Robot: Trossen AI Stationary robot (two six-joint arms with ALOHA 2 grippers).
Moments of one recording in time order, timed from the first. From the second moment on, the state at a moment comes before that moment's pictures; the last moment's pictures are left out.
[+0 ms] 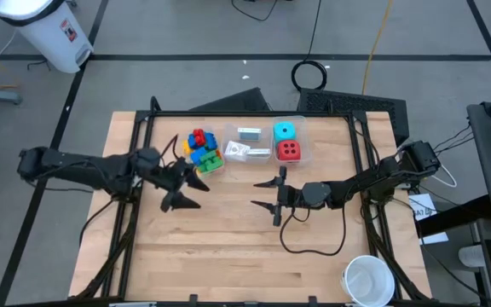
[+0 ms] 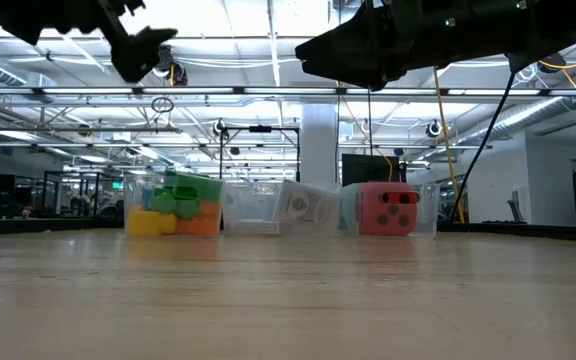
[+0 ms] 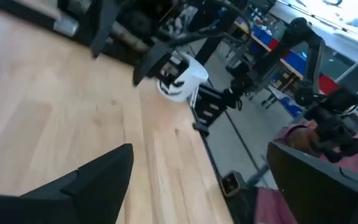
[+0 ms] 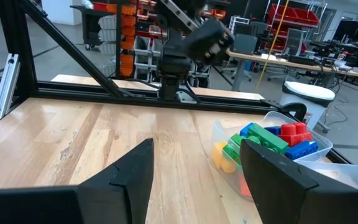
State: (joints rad) left arm 0.00 0.82 0.50 0.13 0.43 -0.49; right arm 0.25 1.56 0.66 0.84 0.39 -0.09
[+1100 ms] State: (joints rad) left arm -0.28 0.72 0.50 0.28 0.42 -0.35; right arm 0.28 1.45 0.66 0.69 0.39 -0.09
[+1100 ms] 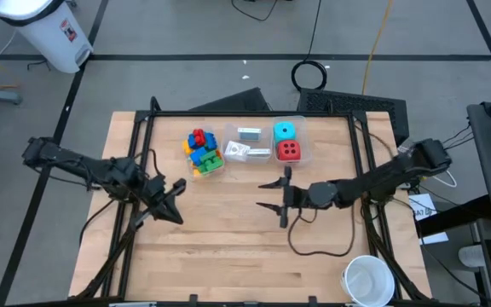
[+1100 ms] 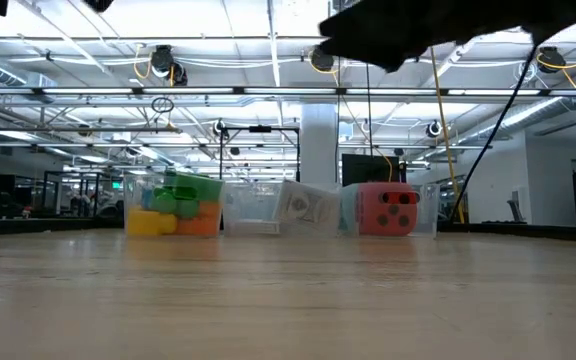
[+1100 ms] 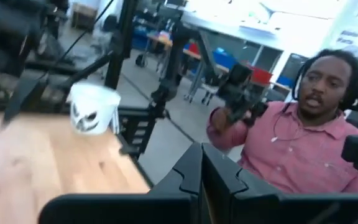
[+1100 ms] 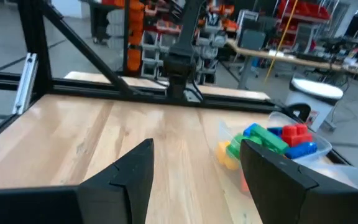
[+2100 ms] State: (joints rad) left arm -0.05 0.01 0.26 -0.30 0.20 -0.06; right arm 0.09 0.45 0.02 0.55 0.25 0.07
